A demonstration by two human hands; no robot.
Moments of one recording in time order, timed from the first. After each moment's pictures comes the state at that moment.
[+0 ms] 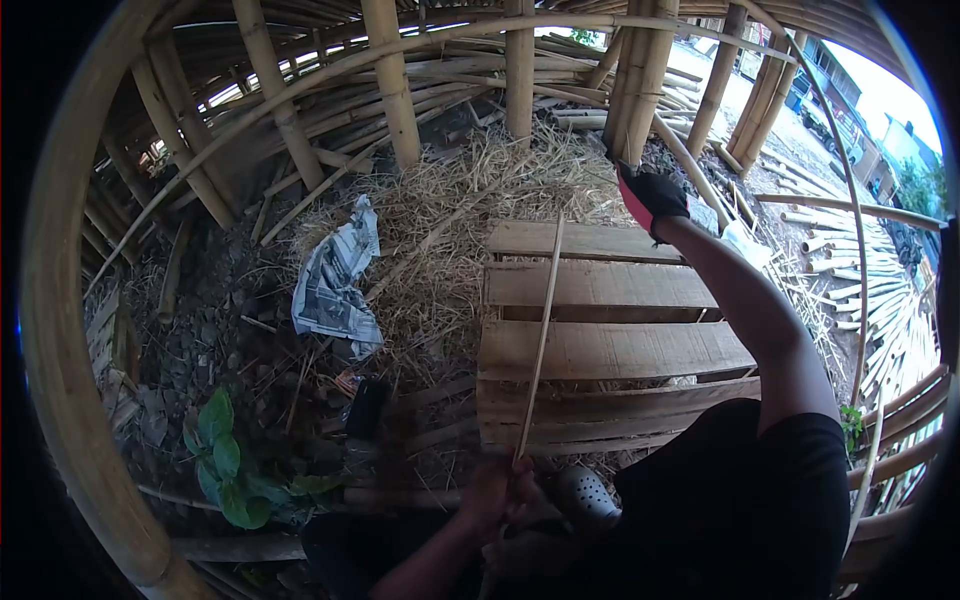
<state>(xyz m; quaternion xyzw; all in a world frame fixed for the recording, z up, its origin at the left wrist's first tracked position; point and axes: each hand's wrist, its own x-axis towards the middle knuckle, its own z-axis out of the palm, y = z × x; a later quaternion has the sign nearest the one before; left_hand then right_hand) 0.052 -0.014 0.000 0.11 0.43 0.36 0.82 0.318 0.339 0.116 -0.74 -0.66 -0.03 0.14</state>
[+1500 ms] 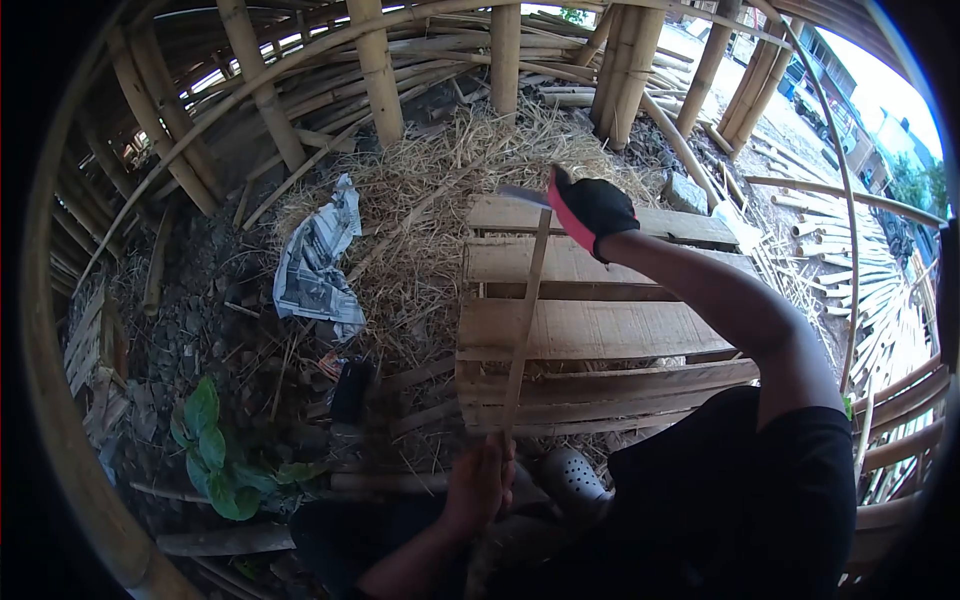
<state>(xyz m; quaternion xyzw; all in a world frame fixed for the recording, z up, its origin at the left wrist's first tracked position) 0.060 -0.030 -0.002 0.29 0.54 0.40 0.68 0.231 0.260 0.118 -0.69 -0.70 0.10 0.13</state>
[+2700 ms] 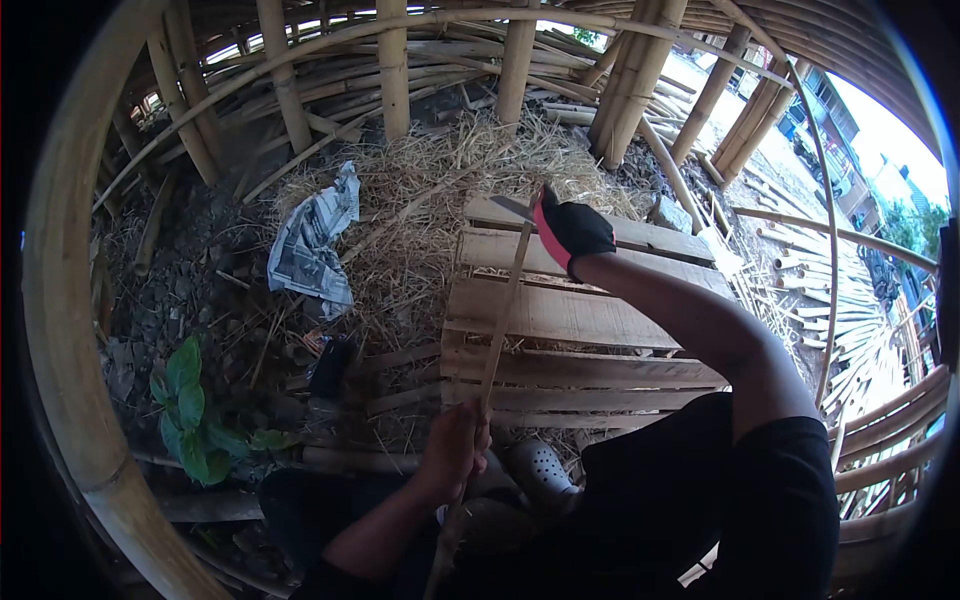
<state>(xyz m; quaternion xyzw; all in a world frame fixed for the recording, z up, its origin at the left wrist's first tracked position) 0.062 -0.024 -0.003 0.26 0.46 0.44 0.72 0.220 0.225 0.111 -0.70 -0.70 0.09 0.10</state>
